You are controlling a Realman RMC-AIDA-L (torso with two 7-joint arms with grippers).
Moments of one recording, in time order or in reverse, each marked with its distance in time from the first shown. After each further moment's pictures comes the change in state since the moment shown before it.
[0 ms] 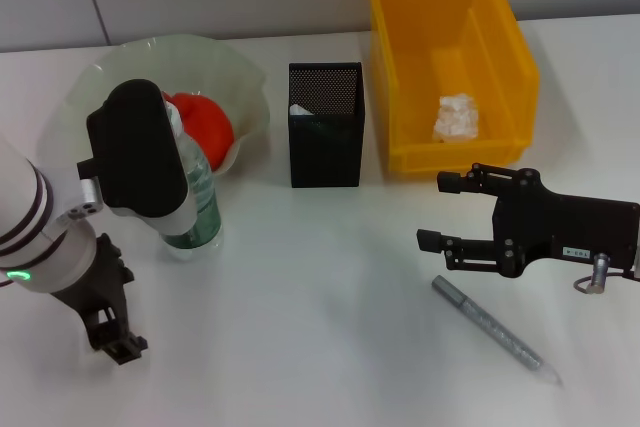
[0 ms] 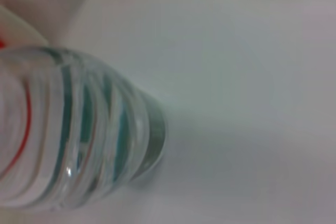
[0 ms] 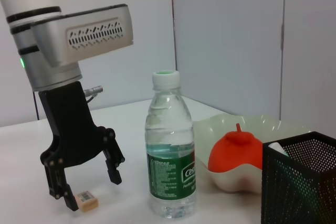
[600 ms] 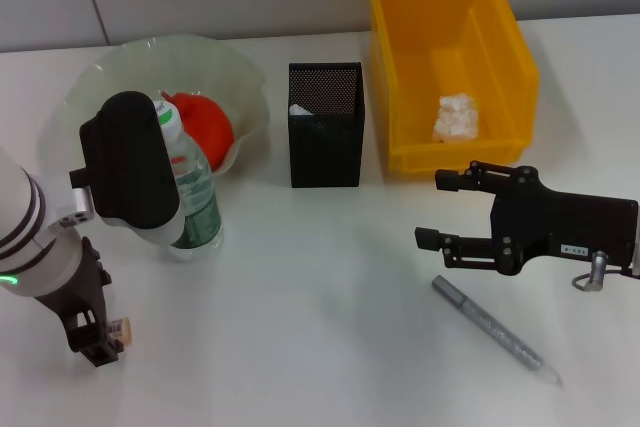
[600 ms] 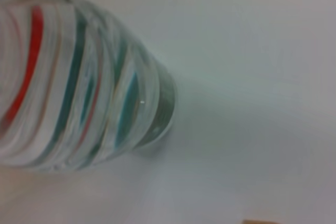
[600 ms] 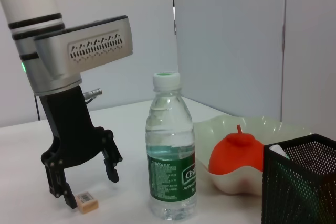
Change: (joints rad) left arm 0.008 -0.001 0.010 -0.029 0.073 -0.011 0.009; right arm 0.006 0.000 0.000 0.000 0.000 0.000 0.000
